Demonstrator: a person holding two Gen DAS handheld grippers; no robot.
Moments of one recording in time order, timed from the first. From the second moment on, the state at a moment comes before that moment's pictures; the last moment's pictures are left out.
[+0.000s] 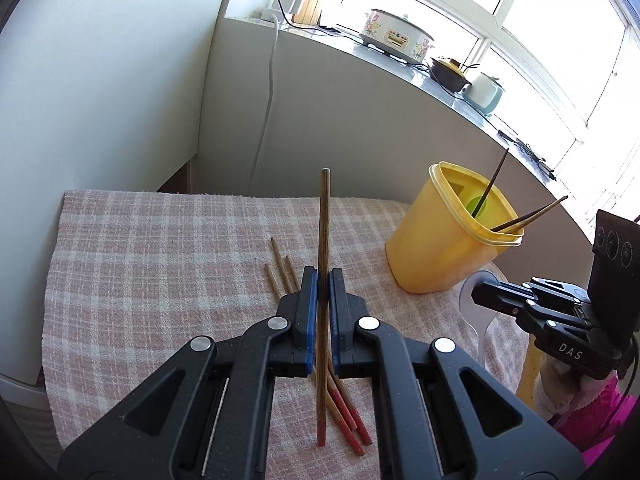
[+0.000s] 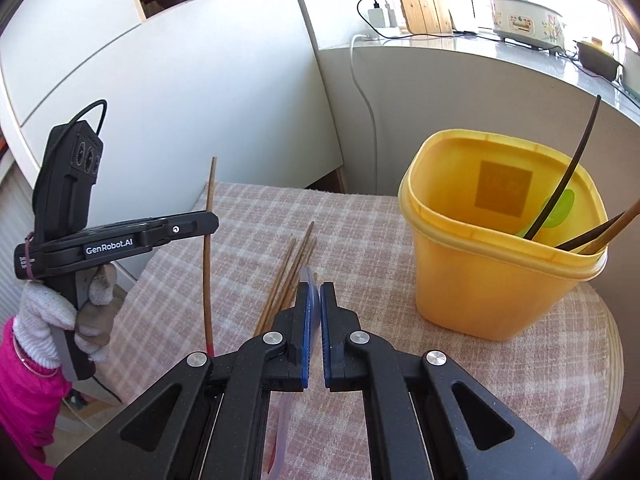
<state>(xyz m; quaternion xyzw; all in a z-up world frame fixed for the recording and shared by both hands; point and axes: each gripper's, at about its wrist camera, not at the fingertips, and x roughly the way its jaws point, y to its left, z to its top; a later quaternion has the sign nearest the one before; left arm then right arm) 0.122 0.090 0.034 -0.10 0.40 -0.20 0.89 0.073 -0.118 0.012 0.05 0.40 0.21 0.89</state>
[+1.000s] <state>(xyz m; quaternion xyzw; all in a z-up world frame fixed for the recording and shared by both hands) 0.121 0.032 0.139 -0.10 0.28 -0.28 0.91 0.093 -0.188 0.103 0.06 0.24 0.07 0.97</state>
